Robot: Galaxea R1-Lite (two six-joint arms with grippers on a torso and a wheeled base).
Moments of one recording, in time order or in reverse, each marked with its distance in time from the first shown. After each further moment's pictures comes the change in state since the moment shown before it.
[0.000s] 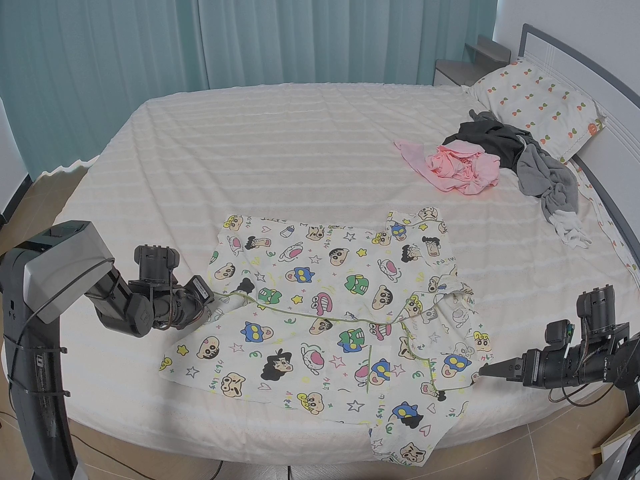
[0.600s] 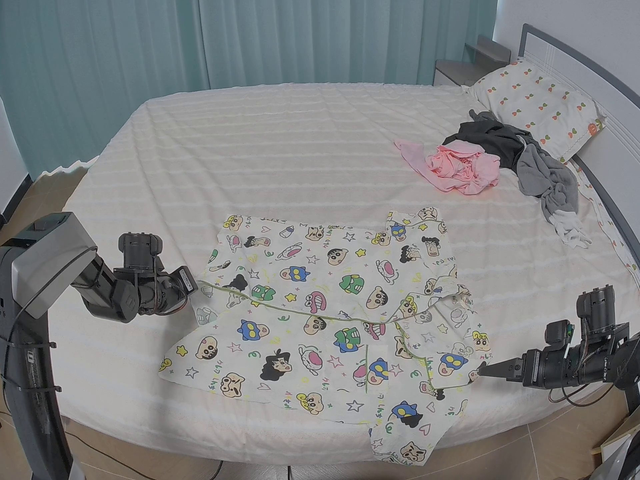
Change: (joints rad) left arm 0.070 -0.032 -0.051 0.071 0.036 0.235; right arm 0.000 0.001 0.000 0.001 0.000 -0.001
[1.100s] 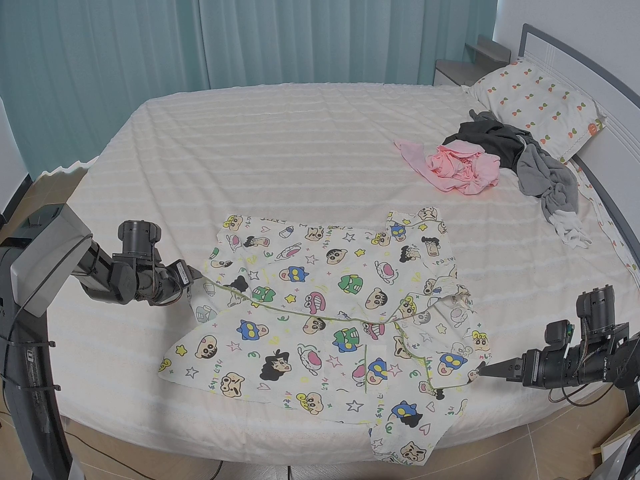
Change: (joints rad) left arm 0.014 0.004 -0.137 0.196 0.031 0.074; right arm -0.001 0.002 -0.001 0.000 0.000 0.000
